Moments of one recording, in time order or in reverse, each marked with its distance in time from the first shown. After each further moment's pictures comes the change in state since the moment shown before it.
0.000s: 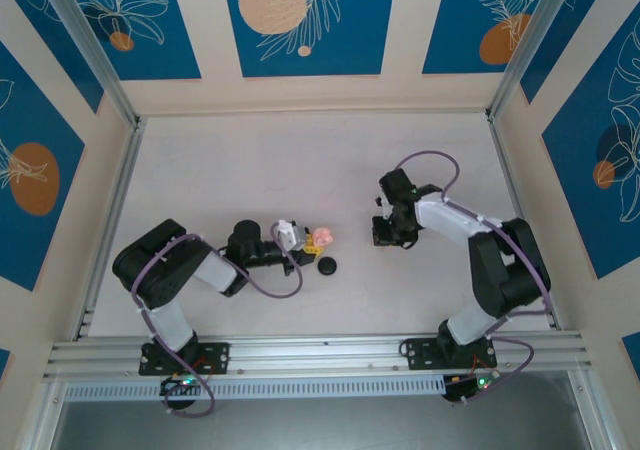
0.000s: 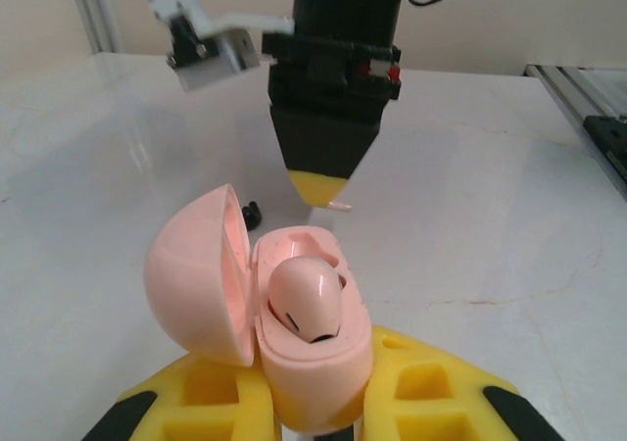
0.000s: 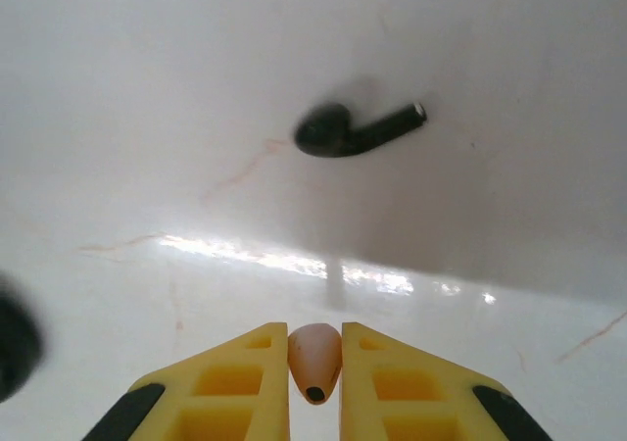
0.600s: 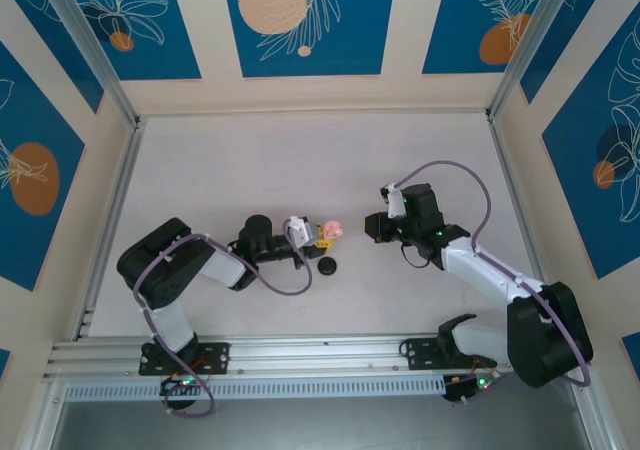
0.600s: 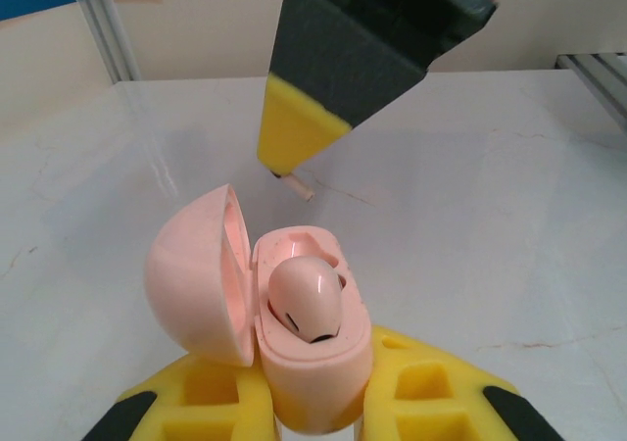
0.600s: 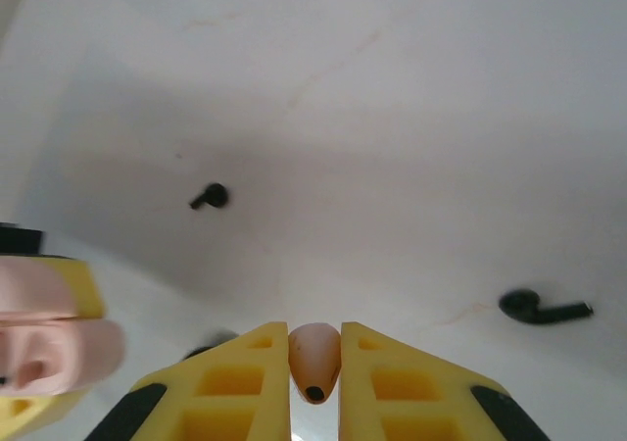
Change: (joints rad) left arm -0.051 0.016 0.093 -0.056 -0.093 0.067; right arm 0.000 -0.377 -0.328 0.574 -0.190 0.031
